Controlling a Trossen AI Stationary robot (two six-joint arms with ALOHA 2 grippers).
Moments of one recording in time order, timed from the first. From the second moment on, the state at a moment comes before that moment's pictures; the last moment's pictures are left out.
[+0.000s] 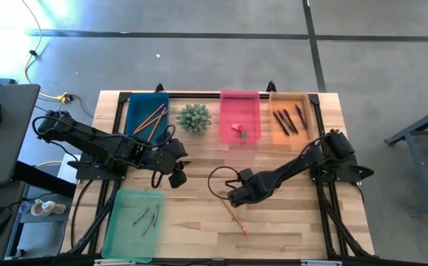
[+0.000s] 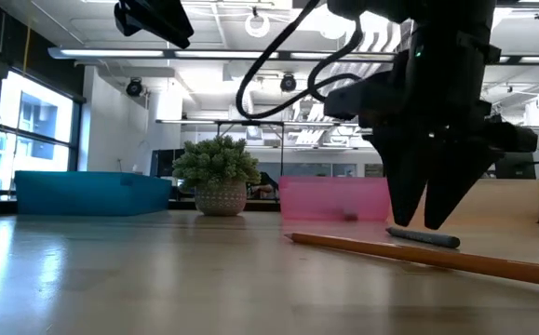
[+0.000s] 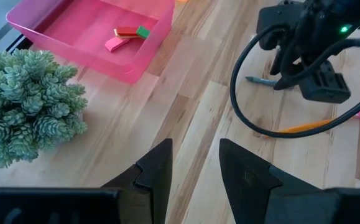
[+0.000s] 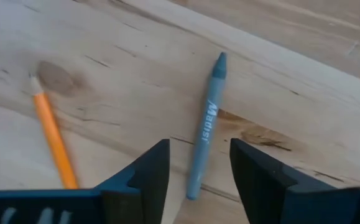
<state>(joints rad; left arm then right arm) -0.20 1.30 1.14 -0.76 -0.48 -0.55 0.39 1.91 1.23 -0.76 0.14 1.57</state>
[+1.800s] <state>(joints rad) -0.43 1.43 1.14 -0.69 -0.29 -0.85 0.47 1.85 1.23 -0.74 0.21 1.41</state>
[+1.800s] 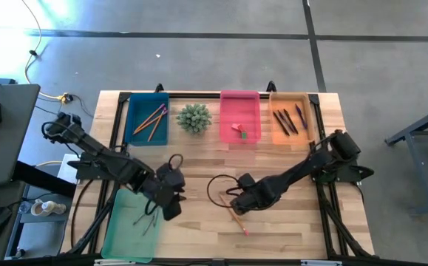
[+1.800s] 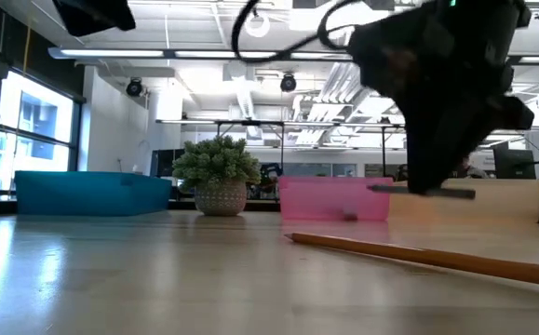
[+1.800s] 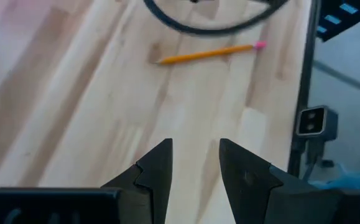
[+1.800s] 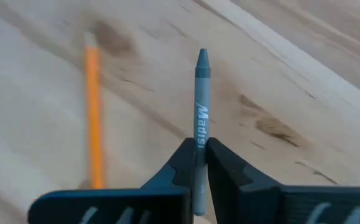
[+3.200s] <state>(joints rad) -0.54 1.57 1.14 0.09 -0.44 -0.50 0.65 1.63 1.24 0.05 0.51 0.54</state>
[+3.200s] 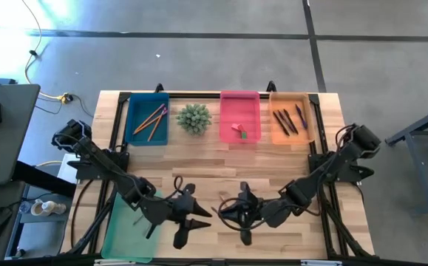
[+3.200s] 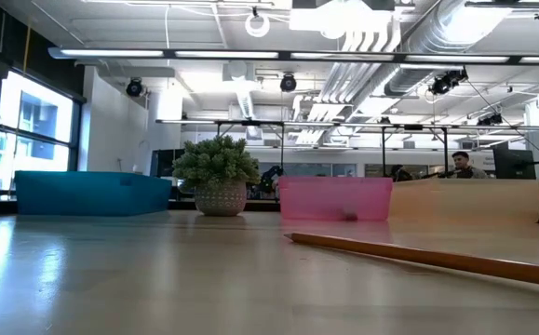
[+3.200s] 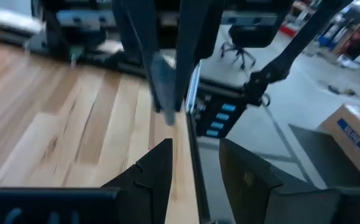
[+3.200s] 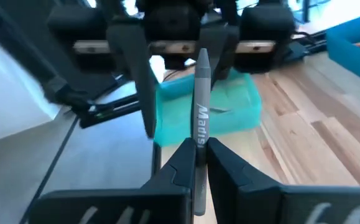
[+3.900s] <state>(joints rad) -0.49 1.57 1.14 0.30 -0.46 -0.44 0.65 1.60 1.24 0.09 0.47 0.49</state>
